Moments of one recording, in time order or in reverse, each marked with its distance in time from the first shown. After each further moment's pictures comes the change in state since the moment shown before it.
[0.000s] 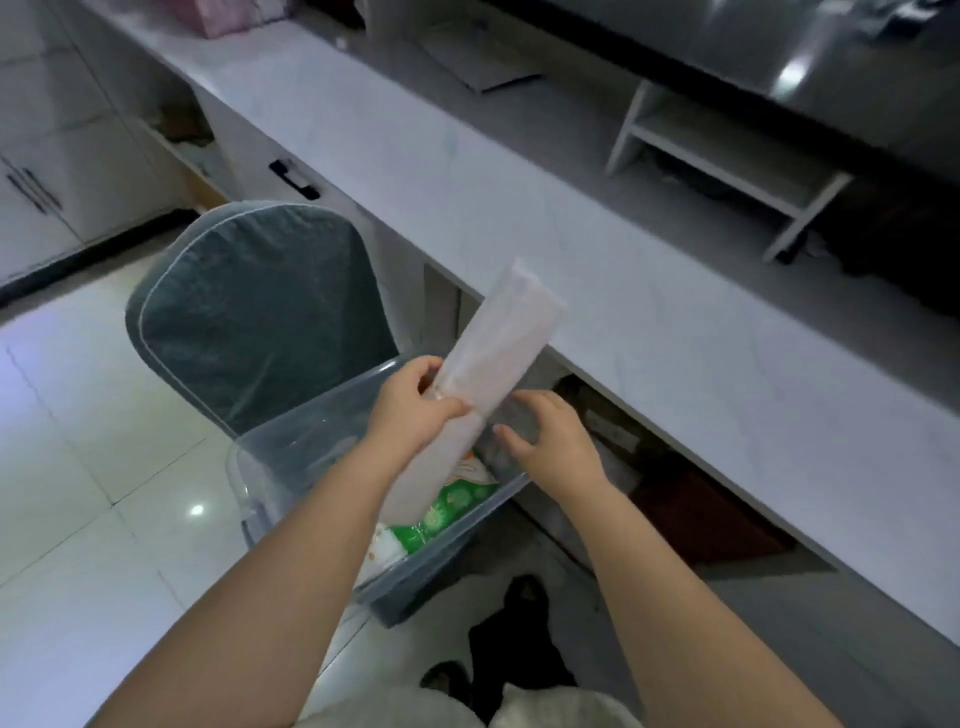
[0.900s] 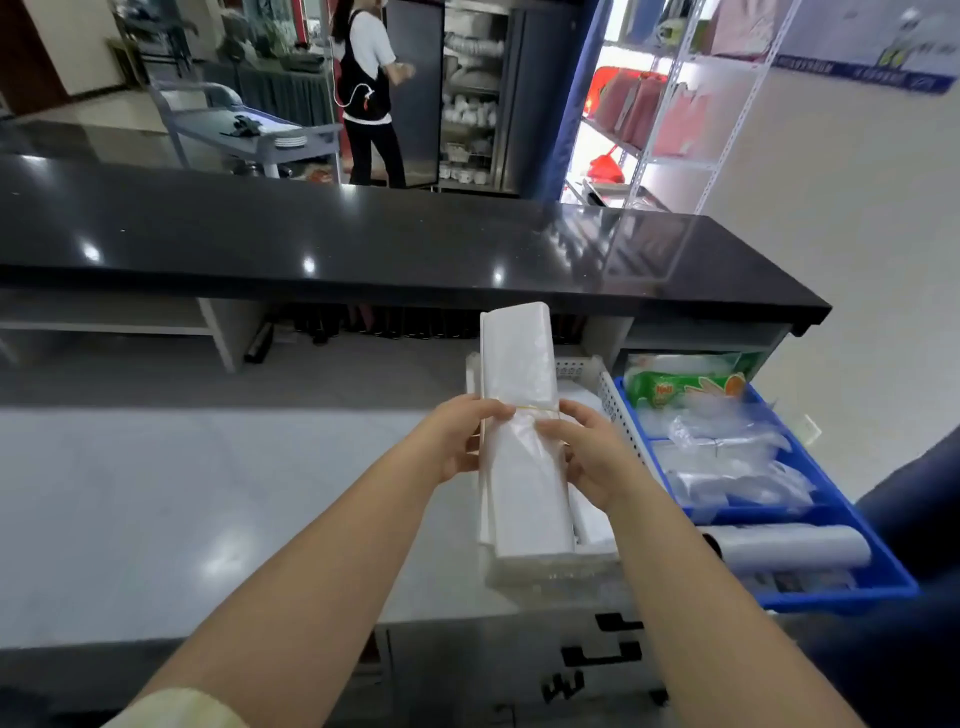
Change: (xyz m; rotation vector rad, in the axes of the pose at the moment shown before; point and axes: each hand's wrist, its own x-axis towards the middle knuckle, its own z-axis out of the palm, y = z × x) left_hand -0.166 0.329 0.553 -0.161 -1.054 -0.137; right_hand -0.273 0.296 -0.469 1.027 0.733 0.635
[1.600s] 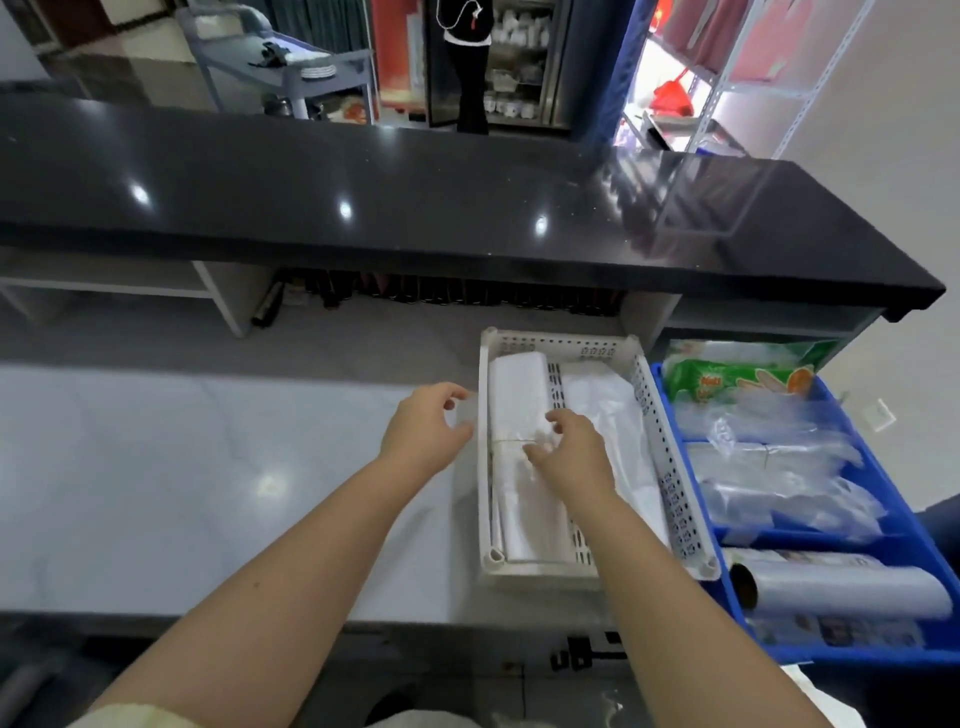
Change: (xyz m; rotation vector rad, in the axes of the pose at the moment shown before) left_hand 0.042 -0.033 -0.031 0.869 0.427 0.315; right_hand 0.073 0.054 -0.003 -0.873 0.187 -0.140
